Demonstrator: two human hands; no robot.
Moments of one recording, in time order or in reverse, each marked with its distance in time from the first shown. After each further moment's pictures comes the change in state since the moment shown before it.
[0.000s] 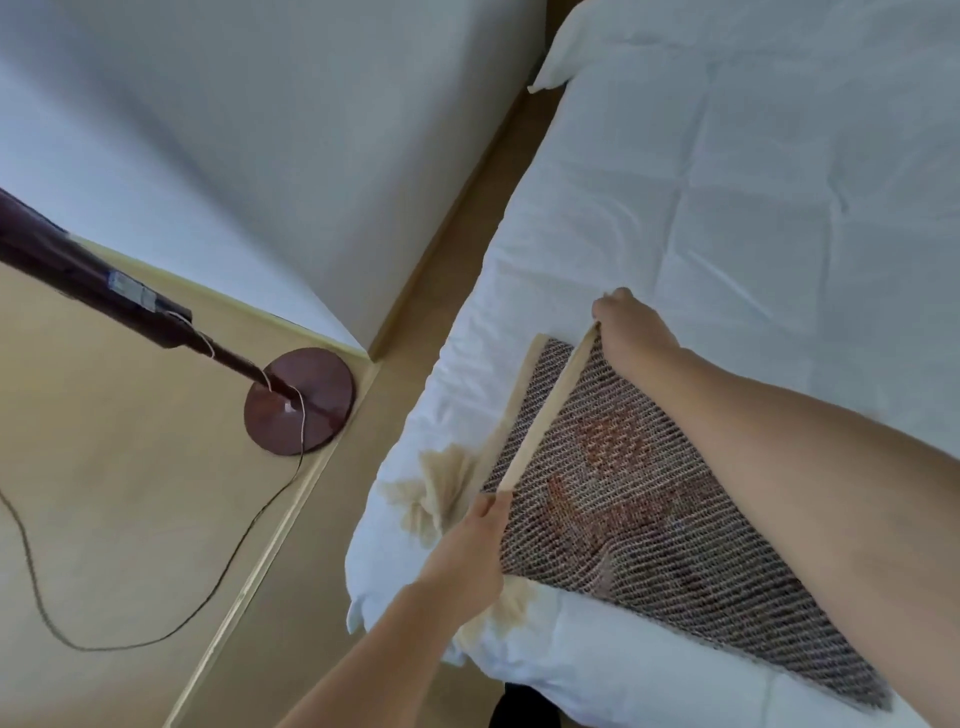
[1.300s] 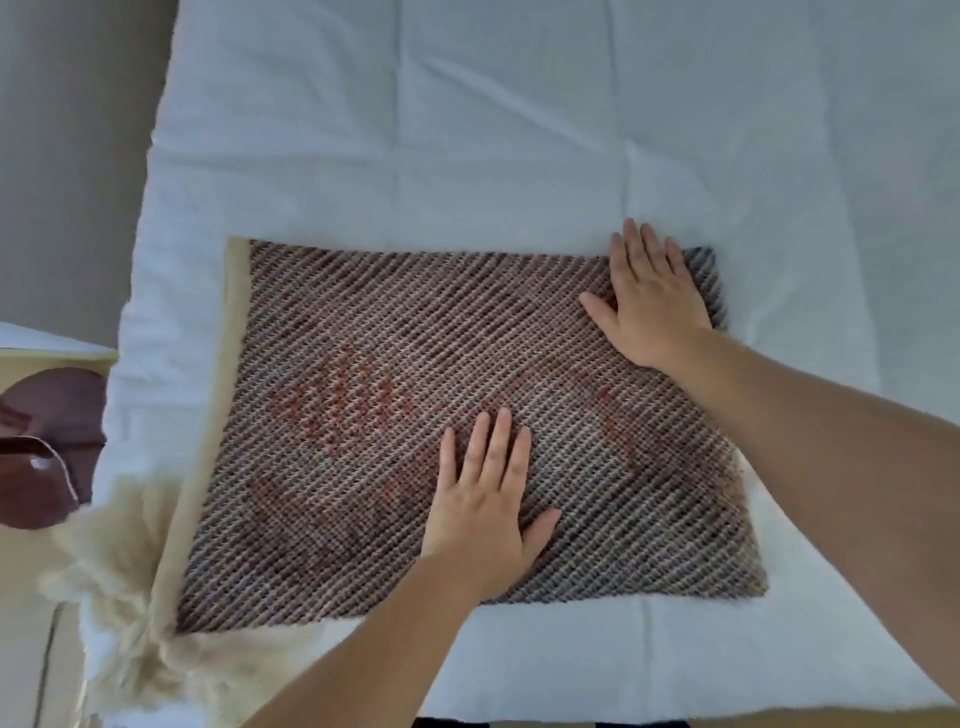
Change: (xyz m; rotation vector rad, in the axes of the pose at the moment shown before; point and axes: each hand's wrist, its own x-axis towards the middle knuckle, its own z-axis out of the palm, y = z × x) left_hand 0.144 0.130 0.188 0.539 0.047 0.511; right_hand -0.105 0.294 0.155 -0.271 -0.111 0.323
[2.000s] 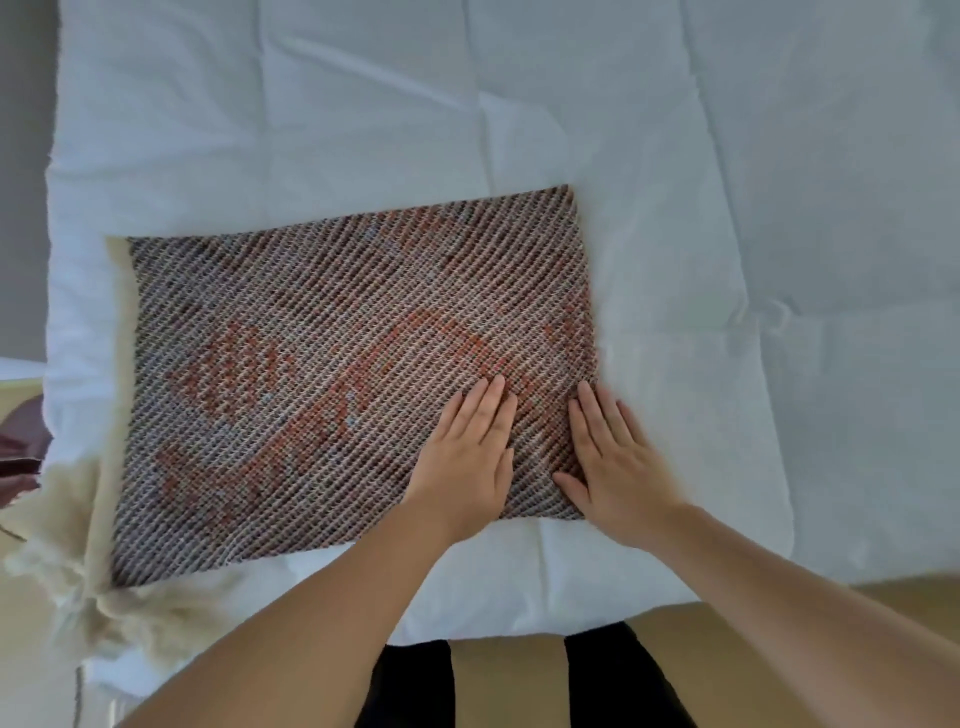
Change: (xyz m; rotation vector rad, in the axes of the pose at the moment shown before) left_hand 0.016 0.093 0.004 0.054 0.012 0.170; right_hand -0.234 0.025 0.112 0.255 -0.063 -0.133
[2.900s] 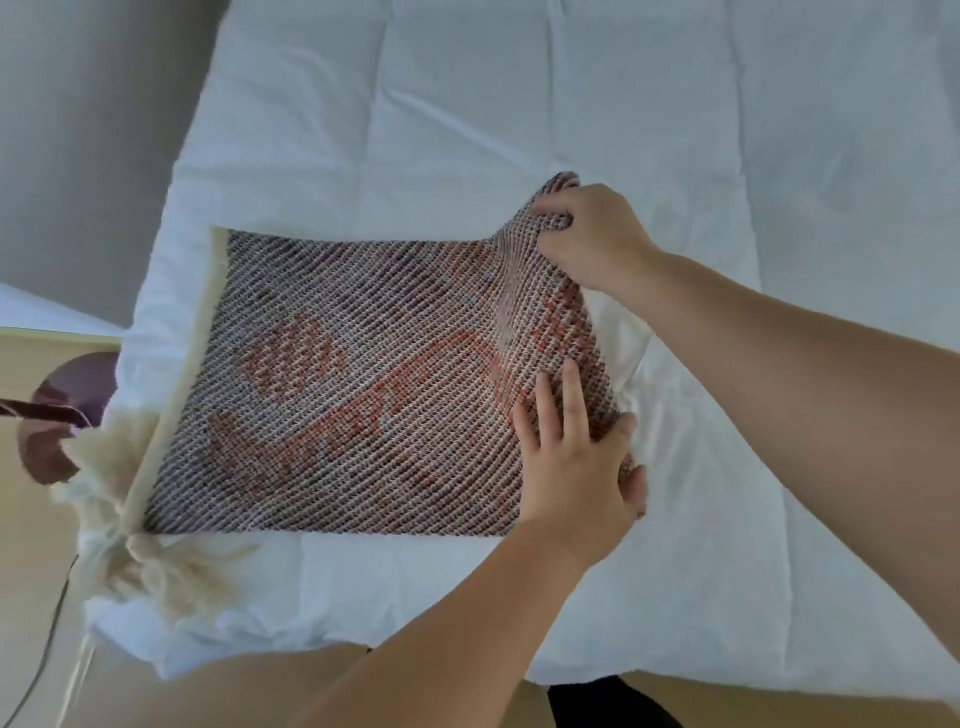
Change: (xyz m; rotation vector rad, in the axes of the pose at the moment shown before) left_hand 0.028 0.098 -0.043 -0.196 0.272 -0.270; right_hand 0.163 -0.017 -0.228 0.613 0.267 0.008
